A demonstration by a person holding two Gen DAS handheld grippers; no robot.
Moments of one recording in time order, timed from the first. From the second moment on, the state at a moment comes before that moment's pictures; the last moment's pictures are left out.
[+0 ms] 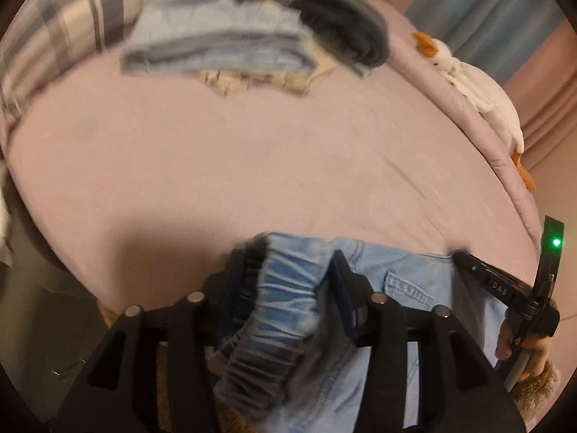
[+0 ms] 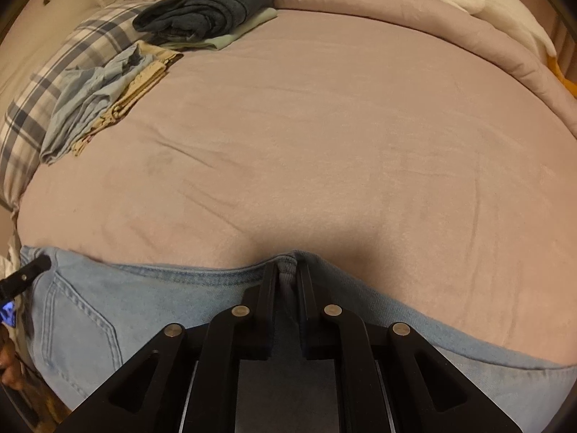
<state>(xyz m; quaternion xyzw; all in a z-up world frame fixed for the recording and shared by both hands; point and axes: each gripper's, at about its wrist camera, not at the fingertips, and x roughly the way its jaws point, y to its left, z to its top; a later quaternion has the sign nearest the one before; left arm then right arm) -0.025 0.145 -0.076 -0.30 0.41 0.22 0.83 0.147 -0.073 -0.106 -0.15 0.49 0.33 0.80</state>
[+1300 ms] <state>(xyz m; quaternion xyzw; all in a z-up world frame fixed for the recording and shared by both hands) 0.169 -0.027 -0.109 -0.28 0.49 -0.02 0.82 0.227 -0.462 -0.088 0.17 0.44 -0.03 0.88</state>
